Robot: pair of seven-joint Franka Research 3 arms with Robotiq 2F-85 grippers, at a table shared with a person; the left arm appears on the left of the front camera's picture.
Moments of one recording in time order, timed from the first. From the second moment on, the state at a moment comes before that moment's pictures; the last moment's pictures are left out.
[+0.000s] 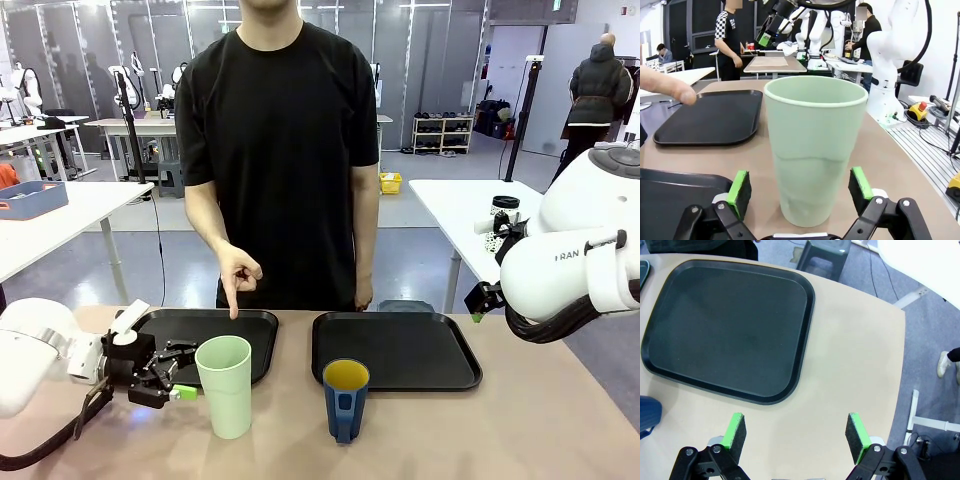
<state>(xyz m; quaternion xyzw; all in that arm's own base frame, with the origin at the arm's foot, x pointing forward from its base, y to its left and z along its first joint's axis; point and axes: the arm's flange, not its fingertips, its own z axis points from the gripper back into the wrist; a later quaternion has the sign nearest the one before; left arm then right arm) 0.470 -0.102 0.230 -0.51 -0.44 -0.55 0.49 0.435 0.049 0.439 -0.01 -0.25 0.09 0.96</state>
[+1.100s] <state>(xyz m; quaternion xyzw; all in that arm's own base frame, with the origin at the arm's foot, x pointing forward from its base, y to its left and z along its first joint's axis) 0.465 -0.145 0.219 -0.54 -0.41 -0.58 0.46 0.435 0.049 0.439 -0.01 -0.25 0.09 0.96</state>
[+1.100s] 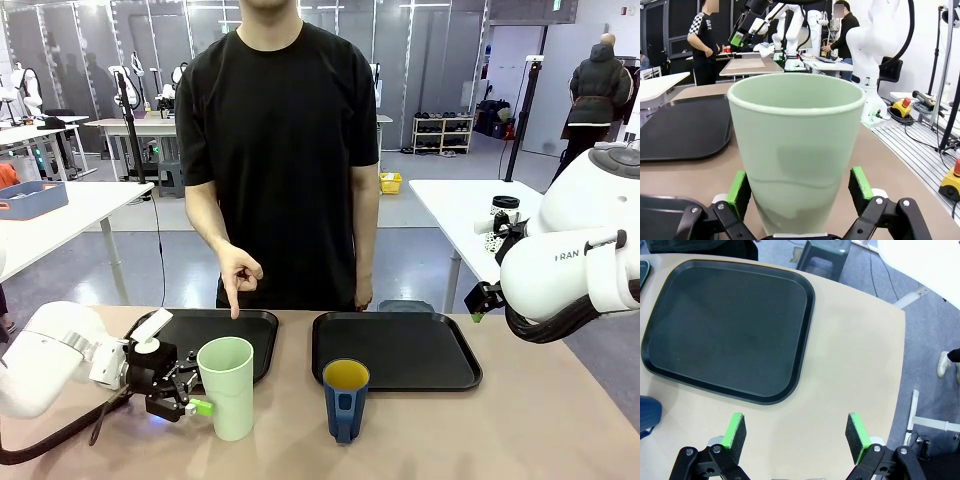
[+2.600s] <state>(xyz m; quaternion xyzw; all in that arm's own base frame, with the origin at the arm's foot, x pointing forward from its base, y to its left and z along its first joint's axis) 0.468 -0.176 0.211 -0.57 -0.42 -0.56 0.44 0.435 0.049 0.439 -0.01 -0.25 0.09 0.96</state>
